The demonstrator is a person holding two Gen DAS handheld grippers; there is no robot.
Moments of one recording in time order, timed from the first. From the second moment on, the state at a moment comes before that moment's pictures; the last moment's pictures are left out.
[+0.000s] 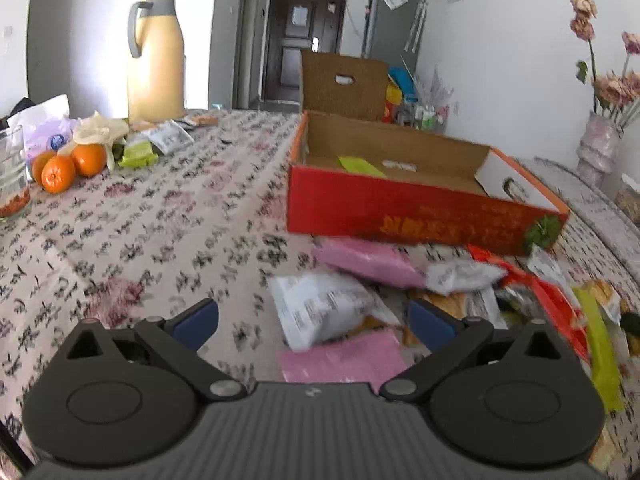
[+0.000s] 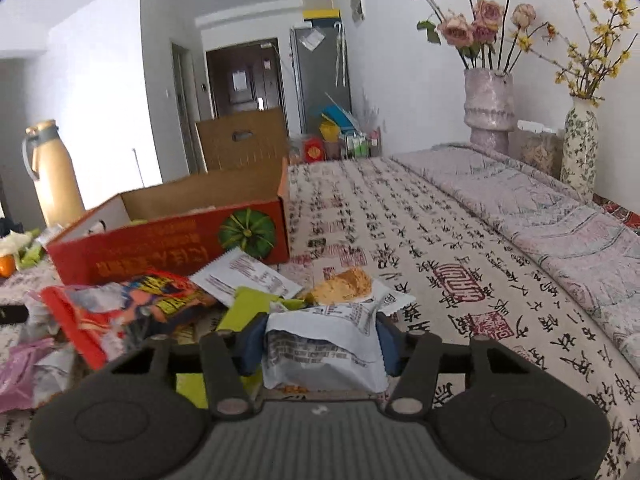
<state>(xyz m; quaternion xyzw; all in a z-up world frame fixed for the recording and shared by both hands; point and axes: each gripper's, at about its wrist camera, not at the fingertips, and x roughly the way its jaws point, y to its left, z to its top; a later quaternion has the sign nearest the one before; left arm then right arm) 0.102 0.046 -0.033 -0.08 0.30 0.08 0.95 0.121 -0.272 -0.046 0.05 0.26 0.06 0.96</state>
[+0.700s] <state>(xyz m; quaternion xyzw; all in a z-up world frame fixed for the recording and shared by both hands) 0.073 0.019 -0.054 -0.03 0.34 0.08 0.94 0.071 -0.262 -0.040 0.05 0.25 0.10 0.96</state>
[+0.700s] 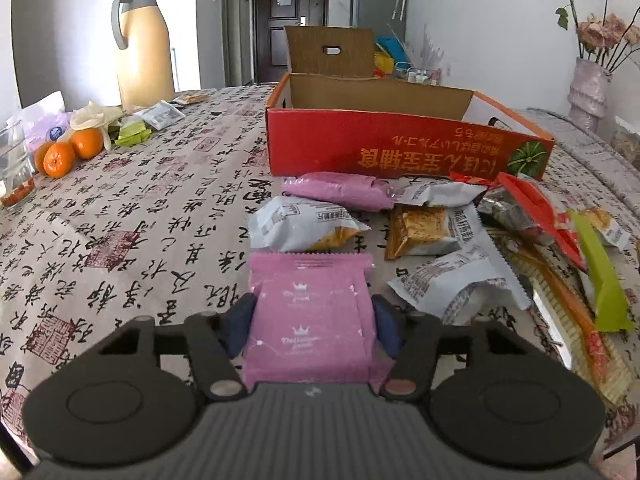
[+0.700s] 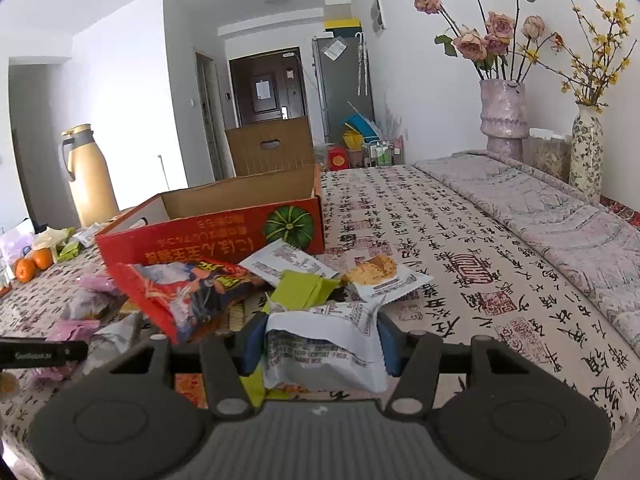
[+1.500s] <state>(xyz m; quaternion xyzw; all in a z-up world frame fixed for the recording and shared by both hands) 0.046 0.020 0.001 -0.02 0.24 0.05 0.97 0.066 -0.232 -0.015 0.02 0.22 0.11 0.97</state>
